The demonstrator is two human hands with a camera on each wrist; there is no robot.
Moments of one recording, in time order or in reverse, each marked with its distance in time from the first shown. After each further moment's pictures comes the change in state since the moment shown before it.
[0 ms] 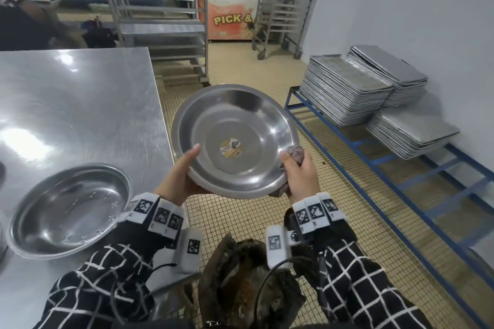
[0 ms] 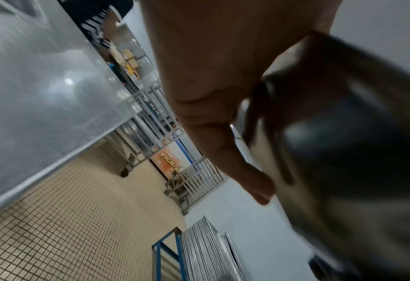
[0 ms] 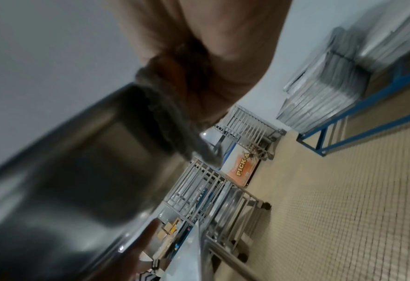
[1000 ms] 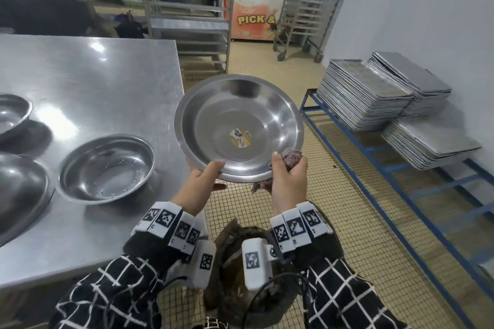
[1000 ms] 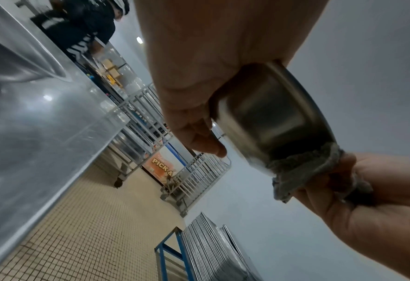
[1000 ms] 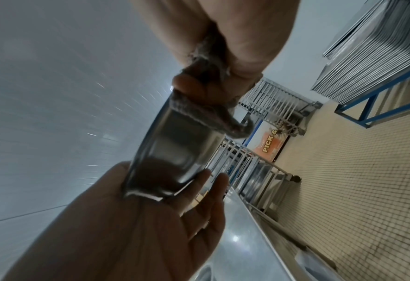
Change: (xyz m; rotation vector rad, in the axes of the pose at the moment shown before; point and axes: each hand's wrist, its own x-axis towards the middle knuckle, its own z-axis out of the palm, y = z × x) left_hand -0.067 -0.030 0.026 0.245 0.252 -0.002; right_hand -0.080 0.003 0.020 0.087 0.029 -0.128
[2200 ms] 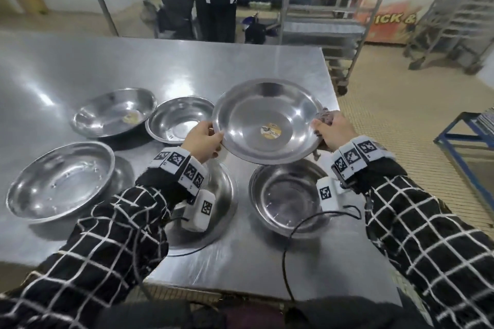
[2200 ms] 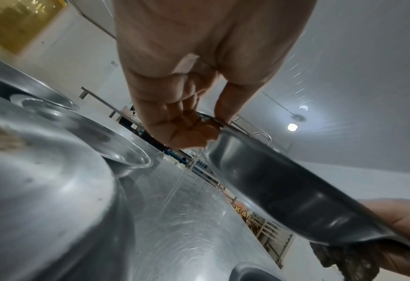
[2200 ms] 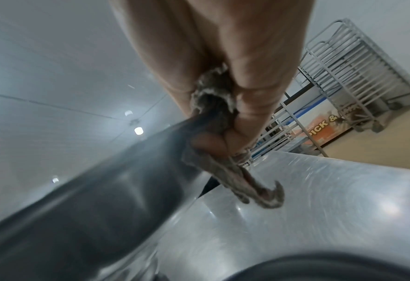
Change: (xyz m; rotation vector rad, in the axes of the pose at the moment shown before) left_hand 0.044 0.045 -0.403 0.297 0.512 -0.053; right_hand 0.046 -0.015 0.356 -0.585 -0.560 -0.068
